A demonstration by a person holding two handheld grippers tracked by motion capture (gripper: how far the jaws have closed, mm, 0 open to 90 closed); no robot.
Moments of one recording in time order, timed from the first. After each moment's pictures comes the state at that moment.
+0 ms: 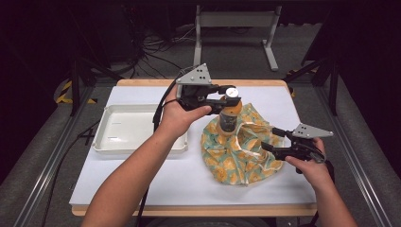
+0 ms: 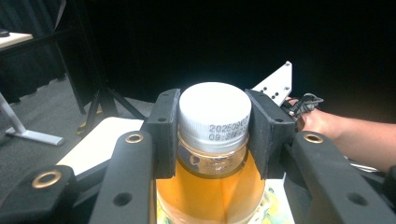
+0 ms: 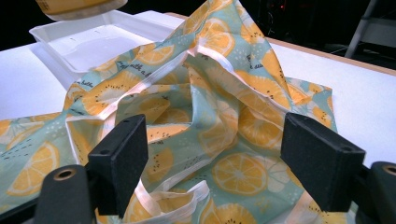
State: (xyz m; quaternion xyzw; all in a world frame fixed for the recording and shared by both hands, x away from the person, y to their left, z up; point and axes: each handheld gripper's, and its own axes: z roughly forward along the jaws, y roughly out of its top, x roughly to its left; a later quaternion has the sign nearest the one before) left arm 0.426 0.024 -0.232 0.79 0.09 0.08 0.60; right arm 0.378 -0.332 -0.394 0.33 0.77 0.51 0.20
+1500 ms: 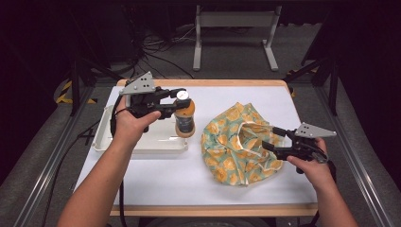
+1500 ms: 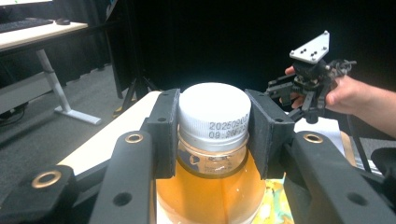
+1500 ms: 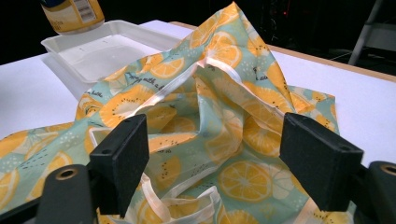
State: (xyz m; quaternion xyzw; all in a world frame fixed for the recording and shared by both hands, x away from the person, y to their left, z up) left arm 0.427 0.133 -0.263 0.77 0.14 0.12 0.61; right arm 0.374 -0.333 -0.388 0.32 0.76 0.53 0.19
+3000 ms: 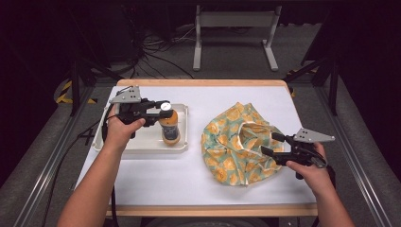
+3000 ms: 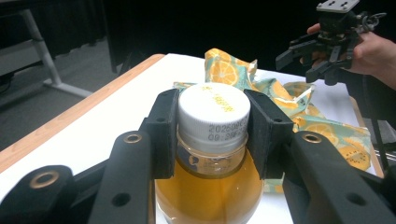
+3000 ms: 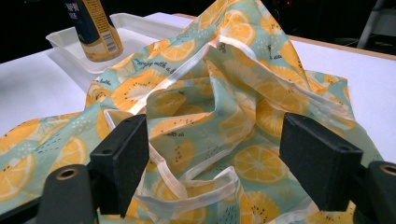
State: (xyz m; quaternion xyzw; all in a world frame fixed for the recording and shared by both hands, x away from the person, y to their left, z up) left arm 0.460 0.181 -0.330 0.79 0.15 0.09 0.59; right arm 0.364 -0.331 -0.397 0.34 0.76 0.52 0.18
